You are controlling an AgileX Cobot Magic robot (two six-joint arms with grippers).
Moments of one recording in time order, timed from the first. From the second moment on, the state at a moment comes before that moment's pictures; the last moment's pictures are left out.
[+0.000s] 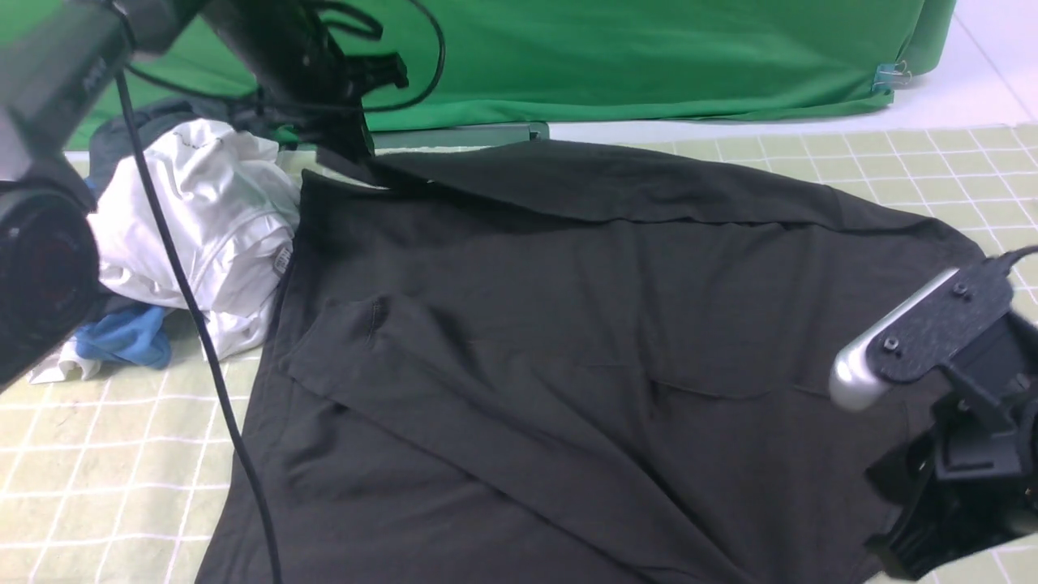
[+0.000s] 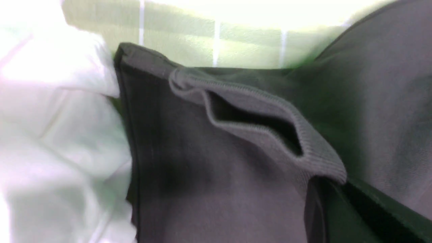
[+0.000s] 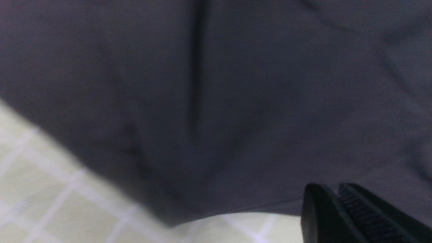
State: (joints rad) right arm 0.70 1.07 -0.71 -0.15 0.75 0.19; left arm -0.08 2.27 -2.22 -0.20 1.21 -0.18
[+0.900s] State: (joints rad) right arm 0.53 1.07 -0.73 -0.22 0.74 0.20; left arm -0.31 1.71 -1.35 0.07 1.11 -0.34
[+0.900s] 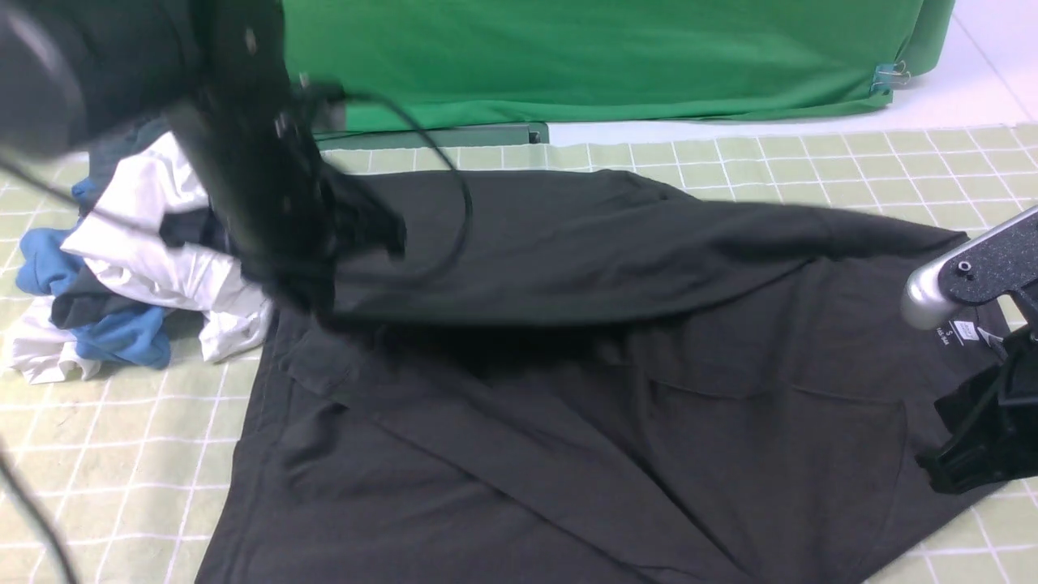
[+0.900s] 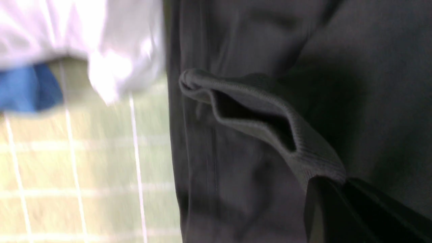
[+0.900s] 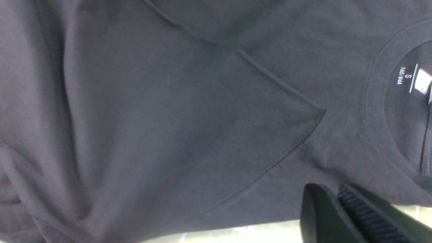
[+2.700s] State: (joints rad) right arm 0.53 1.07 -0.73 -0.17 0.70 0.20; left arm -0.40 1.62 -1.12 0.12 1.09 -0.39
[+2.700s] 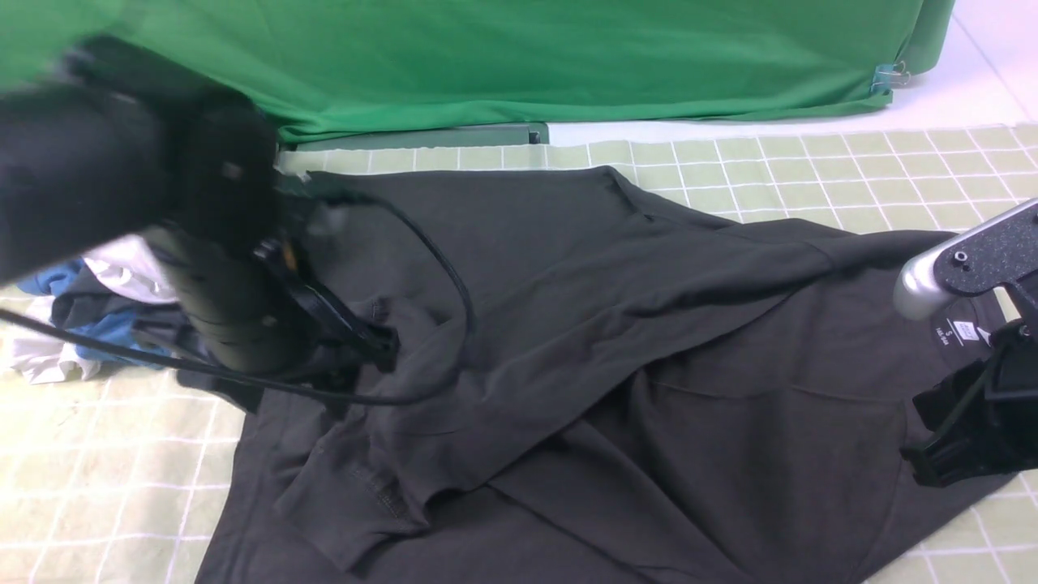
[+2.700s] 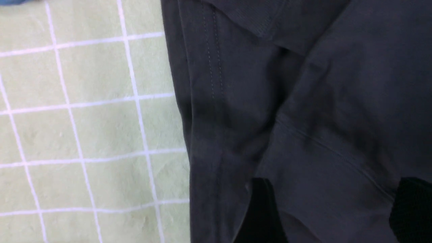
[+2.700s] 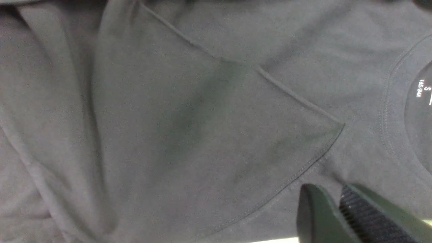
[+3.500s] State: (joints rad) right arm 0.52 1.07 -0.73 -0.18 0.71 0.18; left arm -0.38 1.74 -1.12 0.14 0.92 -0.22
